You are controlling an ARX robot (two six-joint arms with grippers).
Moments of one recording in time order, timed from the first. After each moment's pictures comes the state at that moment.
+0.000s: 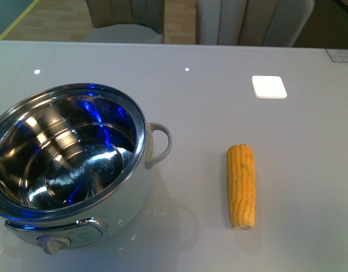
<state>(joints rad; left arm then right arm) 0.56 2.39 0.49 1.39 0.00 0.03 0.00 0.00 0.02 0.00 0.00 0.00</state>
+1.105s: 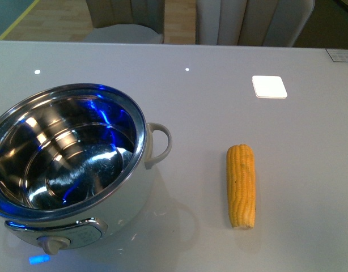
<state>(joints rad) 0.48 2.67 0.92 1.34 -0.12 -0.05 0.00 0.00 0.02 0.00 0.00 0.00</state>
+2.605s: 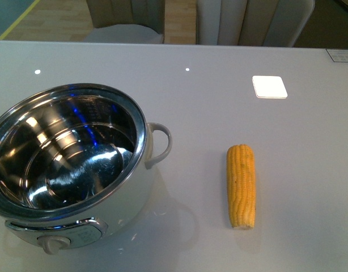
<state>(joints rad) 0.26 1.25 0.16 1.09 0.24 -0.02 0.00 0.00 0.02 0.00 0.00 0.00</state>
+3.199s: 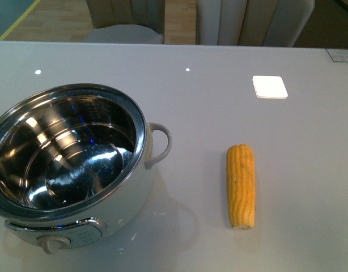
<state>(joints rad) 0.04 0.74 0.02 0.71 0.02 -0.01 0.00 0.00 0.02 0.00 0.00 0.00</state>
